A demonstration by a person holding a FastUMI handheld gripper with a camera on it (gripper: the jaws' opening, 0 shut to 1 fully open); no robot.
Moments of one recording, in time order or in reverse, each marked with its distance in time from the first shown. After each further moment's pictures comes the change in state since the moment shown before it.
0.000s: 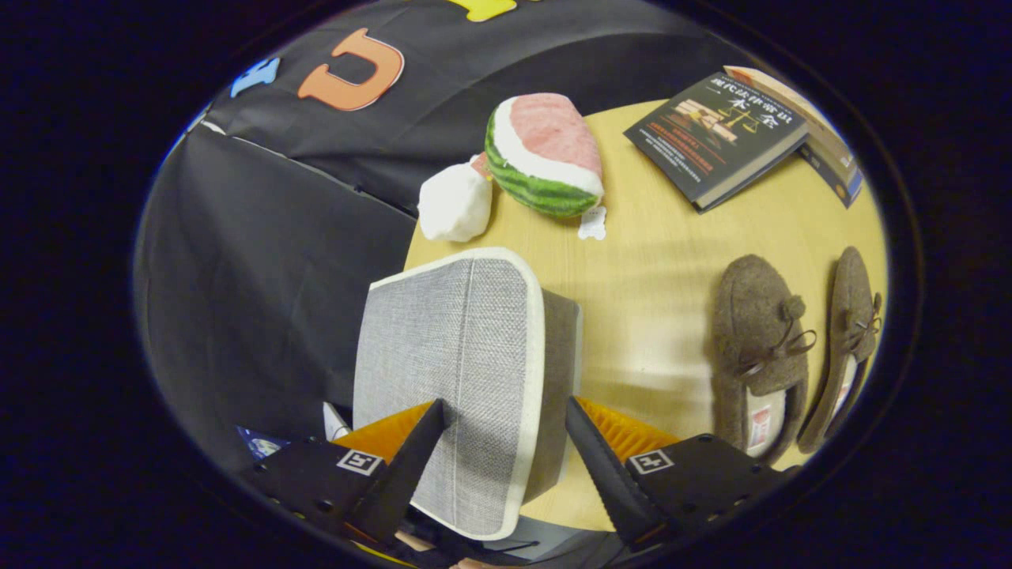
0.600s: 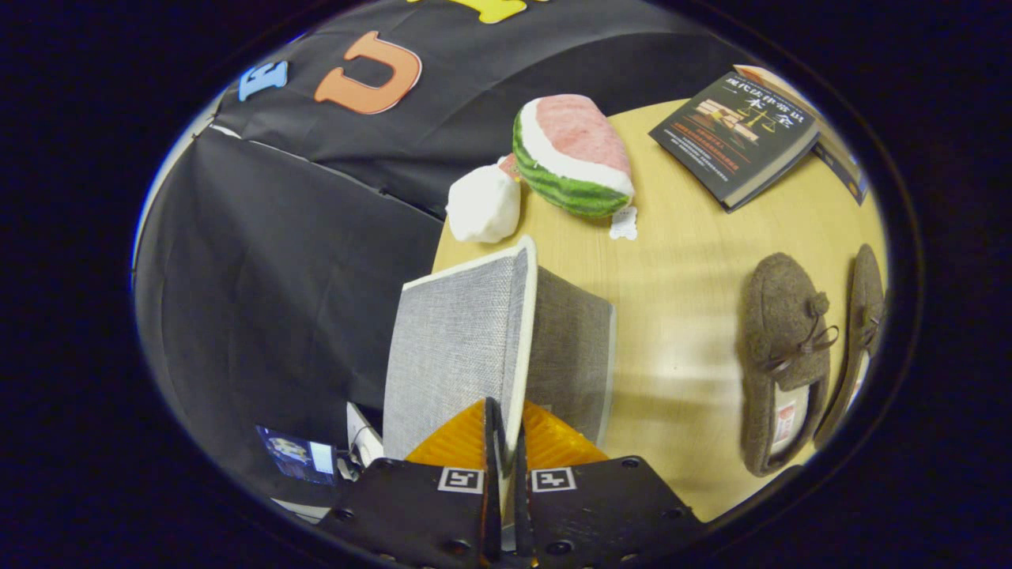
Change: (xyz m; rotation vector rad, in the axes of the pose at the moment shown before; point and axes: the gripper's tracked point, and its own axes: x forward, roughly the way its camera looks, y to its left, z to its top) arm -0.011 0.019 -0.002 -0.020 -0.028 0.043
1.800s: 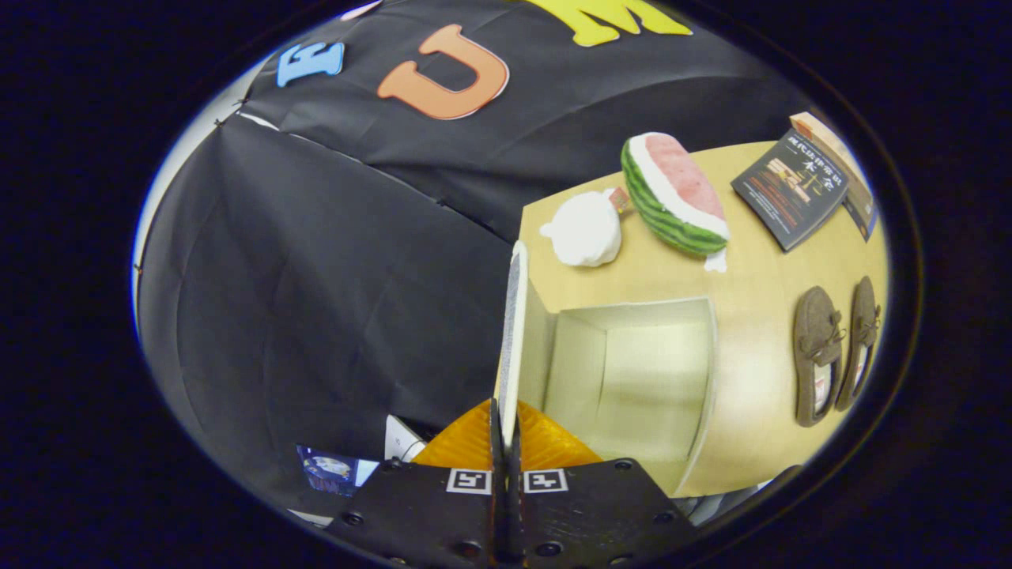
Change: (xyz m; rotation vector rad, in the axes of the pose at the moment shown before) arm -0.024 0.211 0.007 -0.062 -0.032 0.062
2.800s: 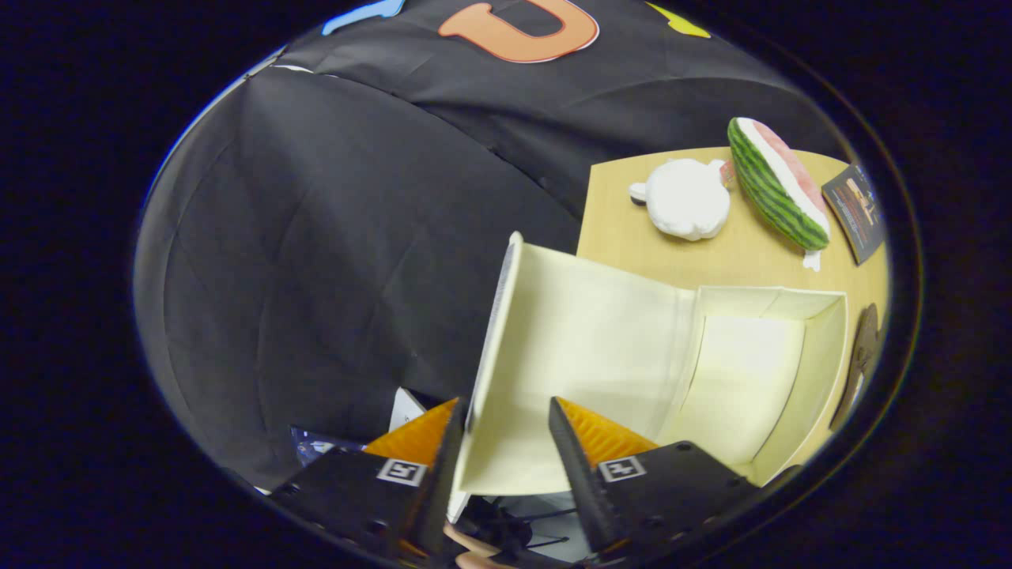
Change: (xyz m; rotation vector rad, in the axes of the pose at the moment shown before) arm 0.097 0.092 -0.034 -0.110 0.120 0.049
